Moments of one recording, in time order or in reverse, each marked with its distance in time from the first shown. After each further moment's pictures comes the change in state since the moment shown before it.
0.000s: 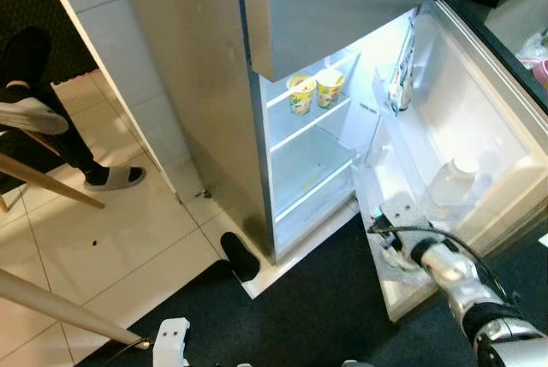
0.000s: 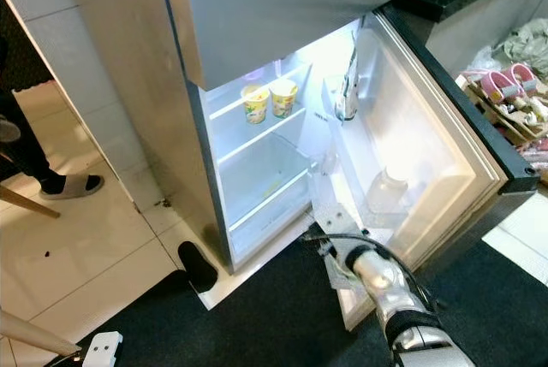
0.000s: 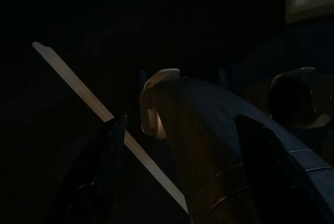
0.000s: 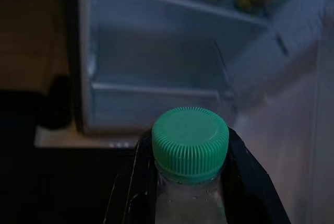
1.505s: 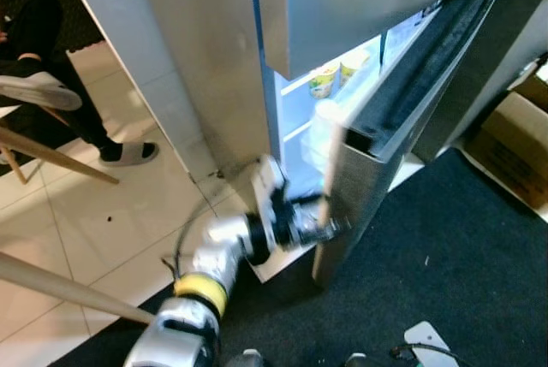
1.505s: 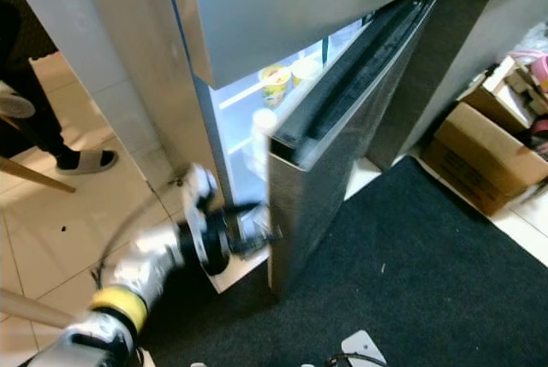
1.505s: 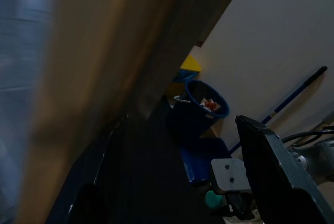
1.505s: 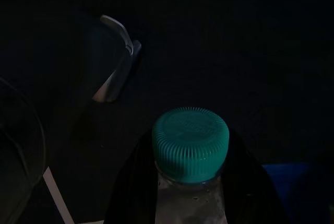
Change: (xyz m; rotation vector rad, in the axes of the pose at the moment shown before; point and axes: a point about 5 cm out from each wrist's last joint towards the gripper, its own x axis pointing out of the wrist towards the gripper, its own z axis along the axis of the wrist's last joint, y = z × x) left arm -0.004 -0.188 0.202 0.632 -0.534 -1.181; right arm -0.125 0.093 -0.173 0.196 0.825 0.045
